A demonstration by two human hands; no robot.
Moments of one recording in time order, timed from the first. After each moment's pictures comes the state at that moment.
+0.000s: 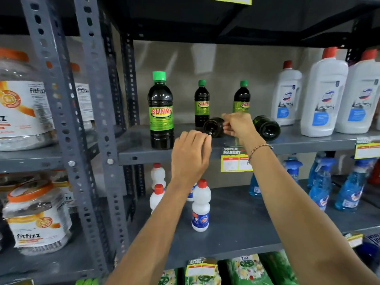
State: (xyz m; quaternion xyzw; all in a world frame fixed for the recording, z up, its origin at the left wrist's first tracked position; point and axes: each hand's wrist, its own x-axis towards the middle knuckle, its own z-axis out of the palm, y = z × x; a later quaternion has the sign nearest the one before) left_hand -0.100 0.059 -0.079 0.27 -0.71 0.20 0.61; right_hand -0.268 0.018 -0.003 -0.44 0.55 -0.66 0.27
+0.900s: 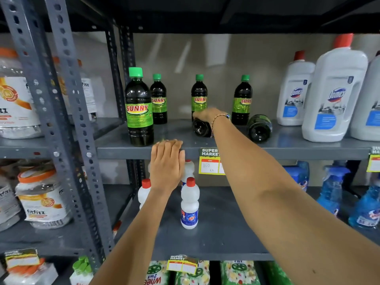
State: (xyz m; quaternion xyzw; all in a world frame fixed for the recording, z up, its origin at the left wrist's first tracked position) left_hand -0.124 0.019 -0.130 0.42 -0.65 0.37 0.51; right_hand -0.266 -0.022 0.029 -0.55 0.73 -0.34 0.23
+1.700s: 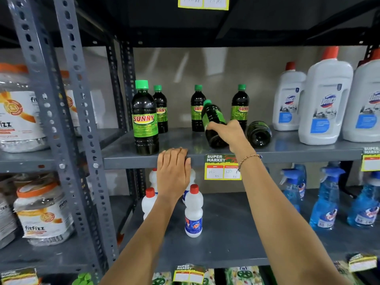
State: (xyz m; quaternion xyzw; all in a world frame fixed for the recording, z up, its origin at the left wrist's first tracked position) left_hand -0.122 0.019 -0.130 0.42 -0.67 0.34 0.51; right_hand -0.294 0.021 -0.005 -0.51 0.60 -0.57 0.25
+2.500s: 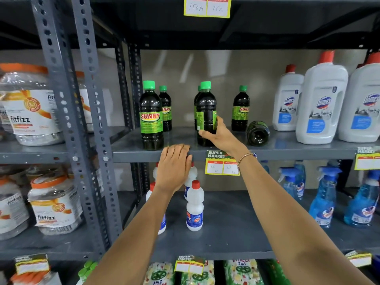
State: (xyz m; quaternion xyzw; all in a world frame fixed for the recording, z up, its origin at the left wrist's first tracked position) left_hand -0.106 0.039 -0.114 0.44 -0.73 0.32 0.41; right_hand -0.286 0.031 -0.022 -0.68 0.49 -0.49 0.23
